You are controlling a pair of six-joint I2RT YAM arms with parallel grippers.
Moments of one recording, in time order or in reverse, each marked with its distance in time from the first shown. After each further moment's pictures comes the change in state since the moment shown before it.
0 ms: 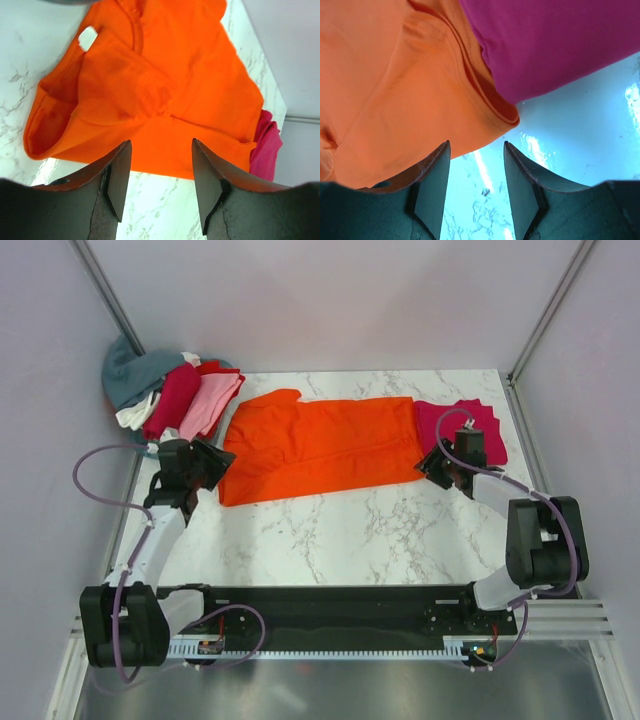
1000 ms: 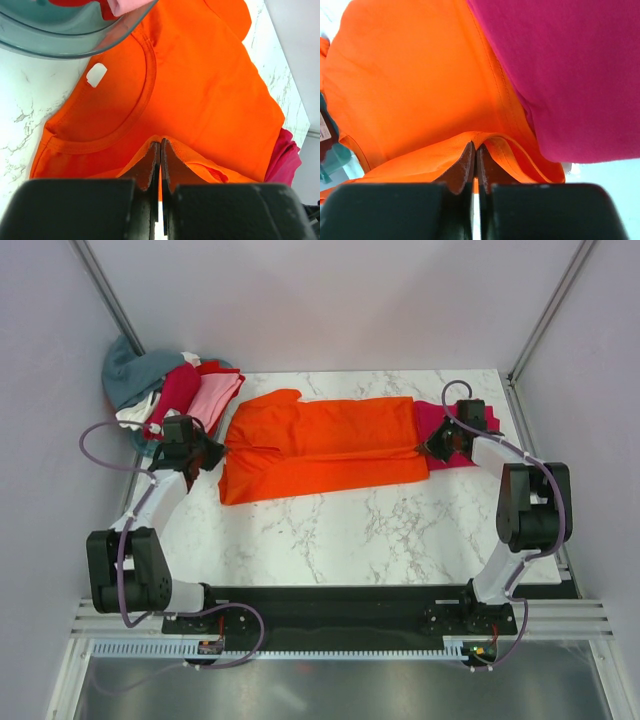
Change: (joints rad) left arm 0.021 0.272 0.192 -0.032 -0.025 0.042; right arm -0.048 0.259 0.356 -0.186 -0.119 0.050
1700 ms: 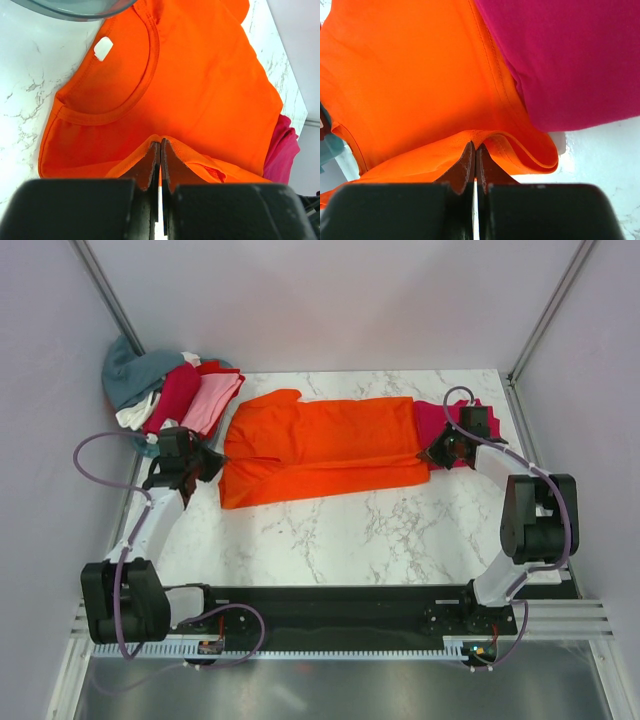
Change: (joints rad) left arm 0.000 -0.161 -0.091 -0.058 0.014 0.003; right arm 0.000 -0.093 -0.085 -0.014 0.000 -0.022
